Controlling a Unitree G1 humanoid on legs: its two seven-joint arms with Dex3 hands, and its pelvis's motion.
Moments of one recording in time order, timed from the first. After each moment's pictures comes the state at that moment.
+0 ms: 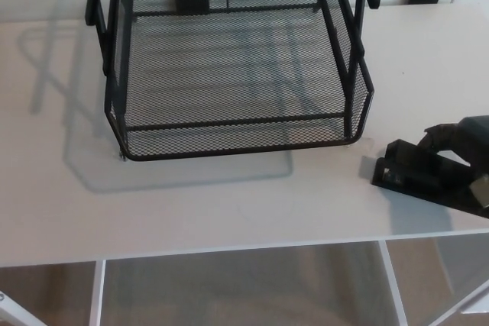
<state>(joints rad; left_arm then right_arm) -0.01 0.79 0.16 0.76 0.03 0.20 -0.36 -0.43 -0.79 0.53 0.30 -0.57 0.14 0.15</state>
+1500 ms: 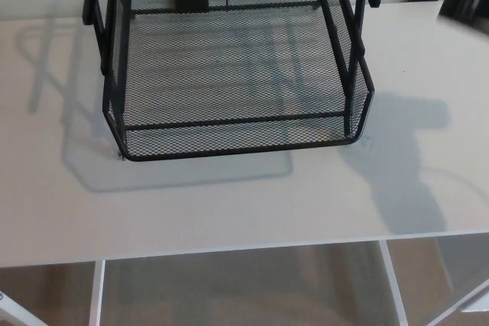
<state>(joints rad) 0.03 0.81 0.10 0.78 0.06 0.20 -0.36 -0.45 -0.77 0.05 0.12 -0.61 0.00 -0.32</state>
